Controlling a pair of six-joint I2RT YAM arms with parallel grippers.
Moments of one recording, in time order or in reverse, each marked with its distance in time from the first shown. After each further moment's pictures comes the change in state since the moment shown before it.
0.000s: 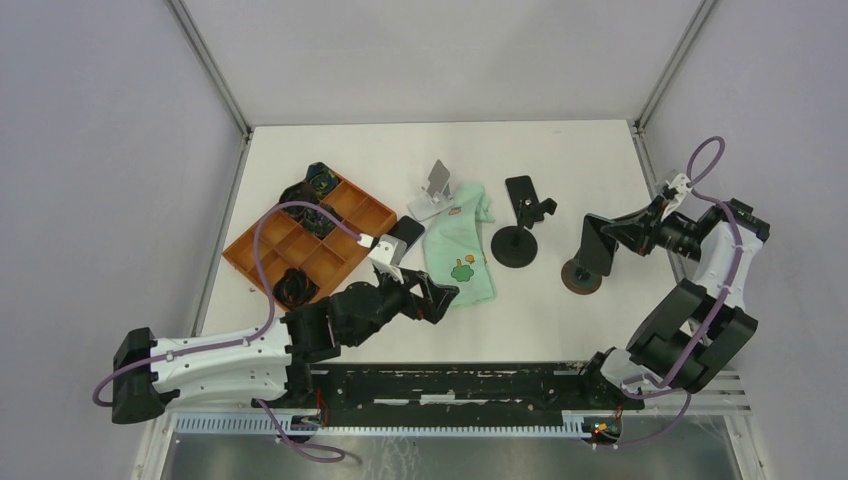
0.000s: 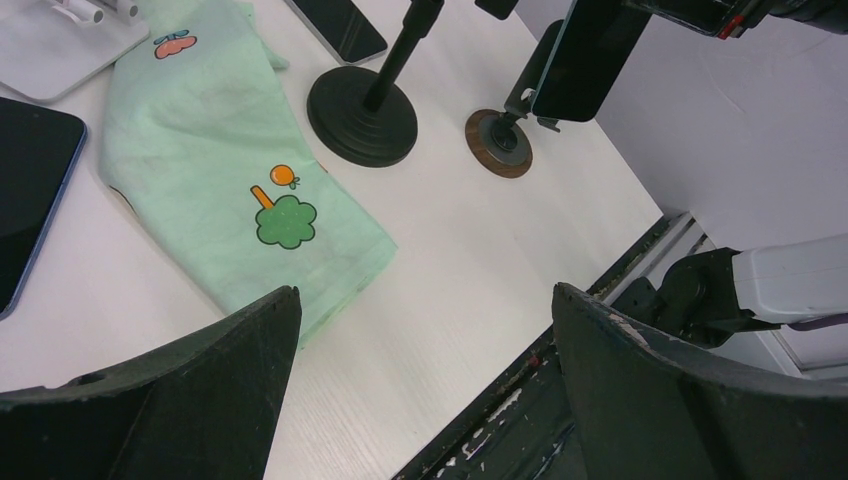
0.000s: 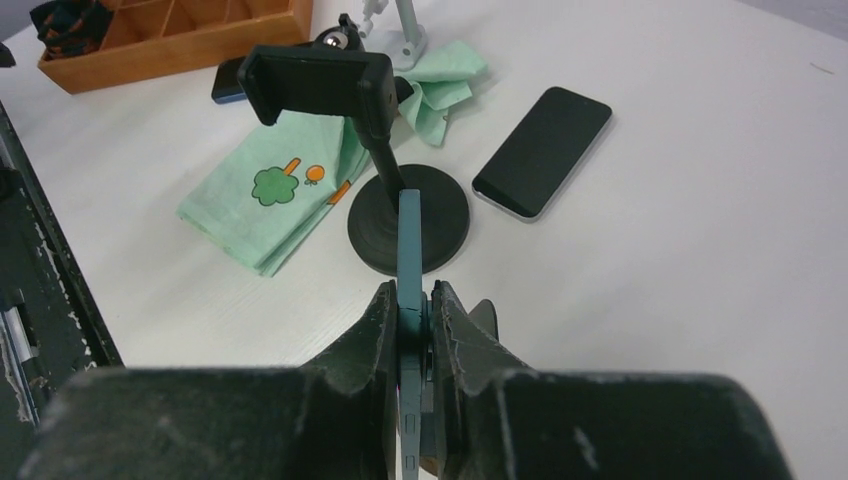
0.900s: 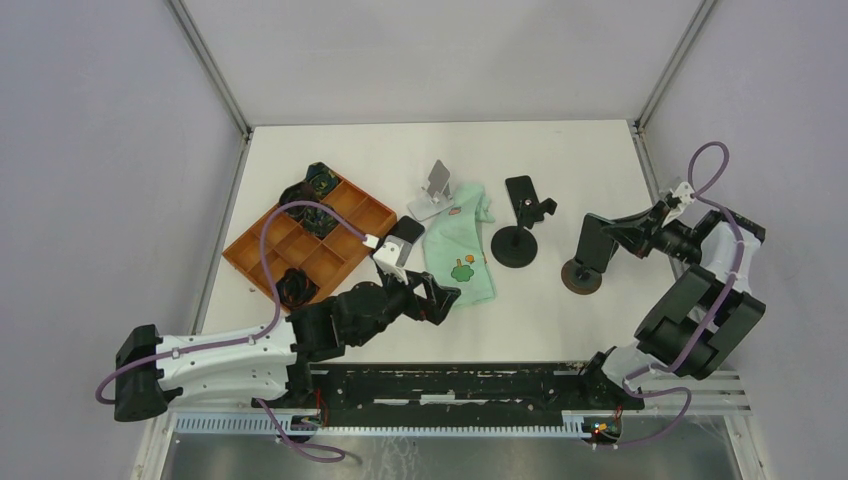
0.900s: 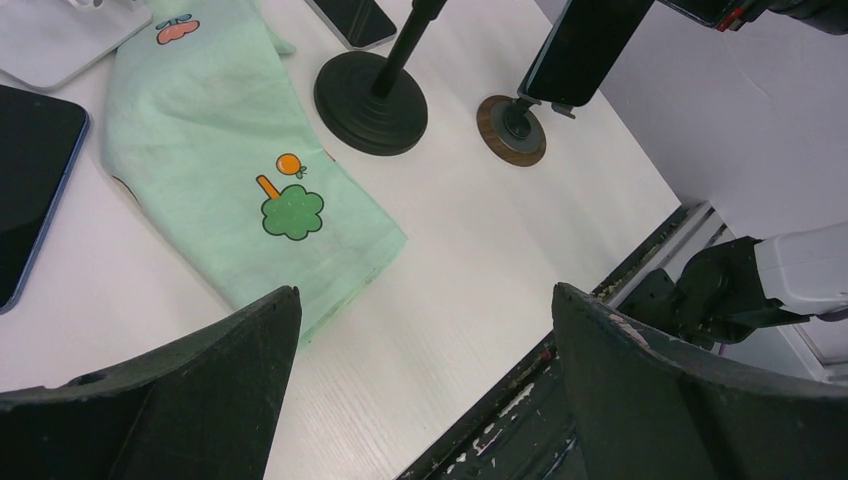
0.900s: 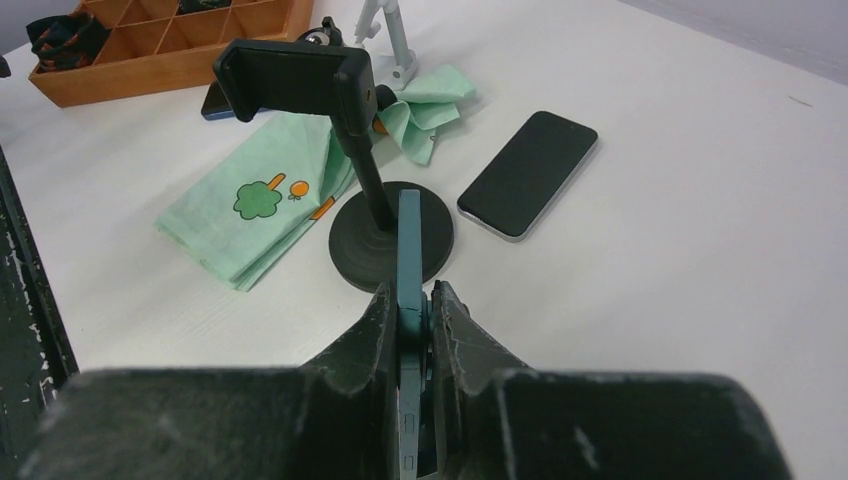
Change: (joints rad) left arm 0.000 0.033 0.002 0.000 0.000 0.003; right arm -0.019 0.080 -0.040 -0.011 -0.097 -0.163
